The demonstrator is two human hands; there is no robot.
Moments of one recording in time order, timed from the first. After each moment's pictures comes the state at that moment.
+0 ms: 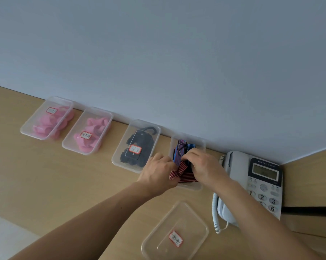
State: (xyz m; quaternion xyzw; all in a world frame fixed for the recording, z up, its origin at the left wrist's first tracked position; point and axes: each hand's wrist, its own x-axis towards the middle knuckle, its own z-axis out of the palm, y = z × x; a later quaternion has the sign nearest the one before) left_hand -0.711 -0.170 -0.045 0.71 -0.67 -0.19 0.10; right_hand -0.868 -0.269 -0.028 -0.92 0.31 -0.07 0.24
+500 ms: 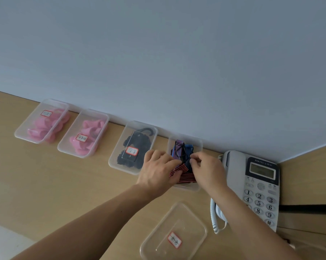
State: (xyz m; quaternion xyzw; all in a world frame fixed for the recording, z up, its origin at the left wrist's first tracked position) left_hand -0.718 -0.170 -0.041 0.70 -0.68 -0.02 0.20; right_hand -0.870 -0.258 -0.038 -0.77 0.57 -0.13 0.27
